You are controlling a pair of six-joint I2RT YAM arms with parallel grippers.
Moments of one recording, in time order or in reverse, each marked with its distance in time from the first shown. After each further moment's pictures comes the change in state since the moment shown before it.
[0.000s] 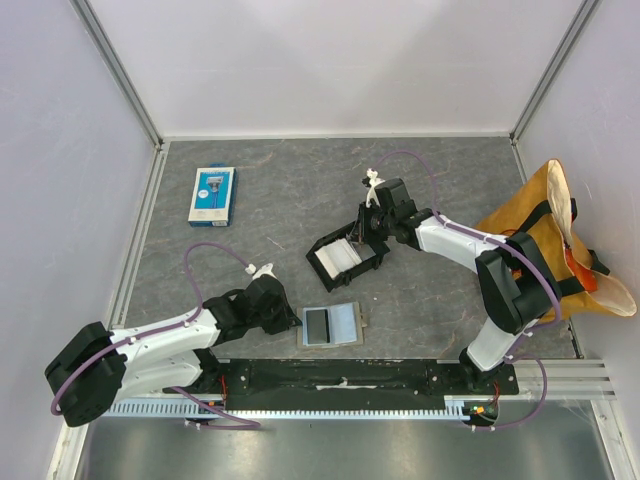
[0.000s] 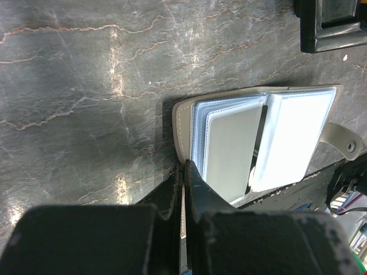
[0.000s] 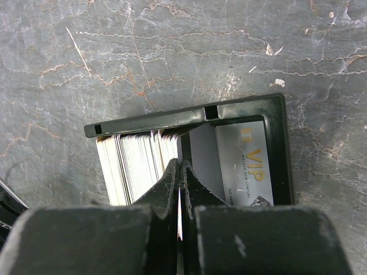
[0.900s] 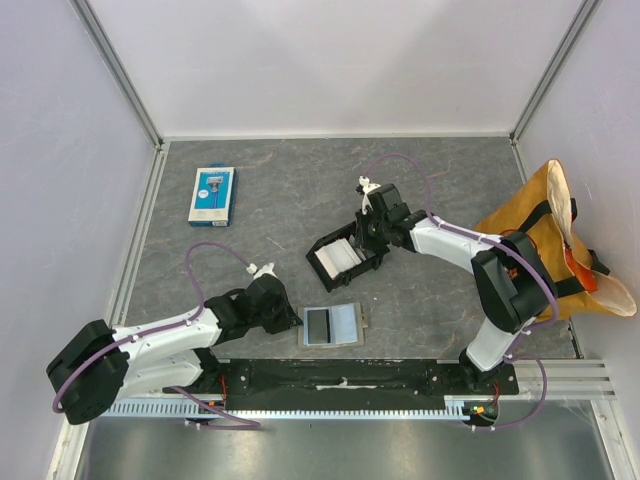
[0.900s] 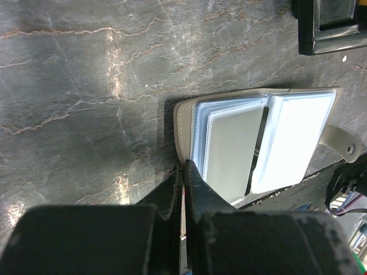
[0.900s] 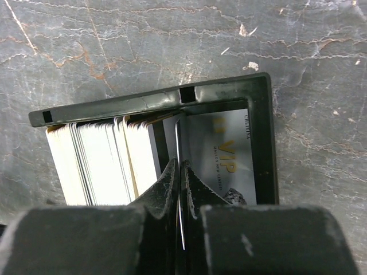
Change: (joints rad) left arm 0.000 0.018 0.003 0.014 0.002 0.000; right arm 0.036 0.016 0.006 -0.075 0.114 -0.100
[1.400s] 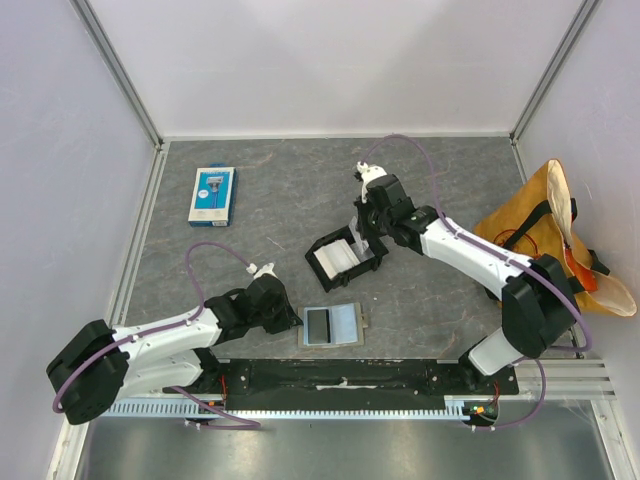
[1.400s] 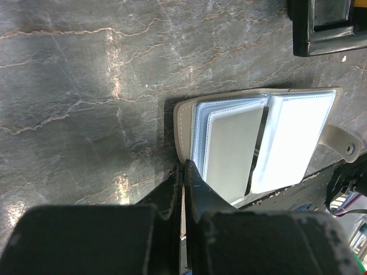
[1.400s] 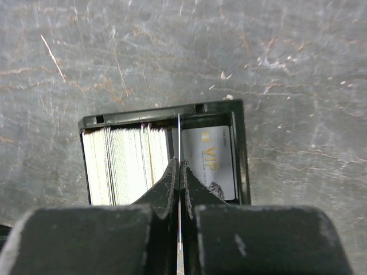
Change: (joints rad) left arm 0.001 0.000 0.000 0.000 0.001 0.000; right arm 0.068 -0.145 0.062 -0.093 0.193 -0.089
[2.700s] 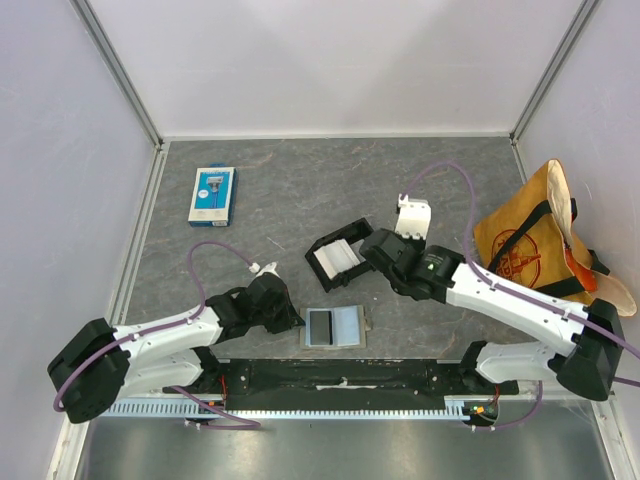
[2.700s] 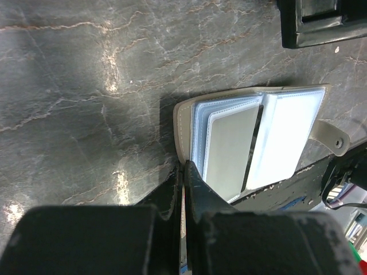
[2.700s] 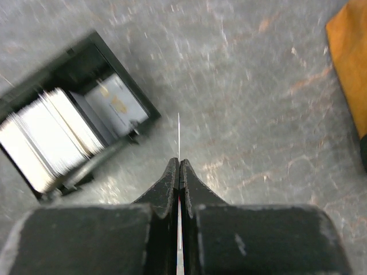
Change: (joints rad) left arm 0.000 0.011 0.015 -0.001 0.031 0.007; right arm 0.347 -0.314 -0.047 -0.495 0.845 0.568
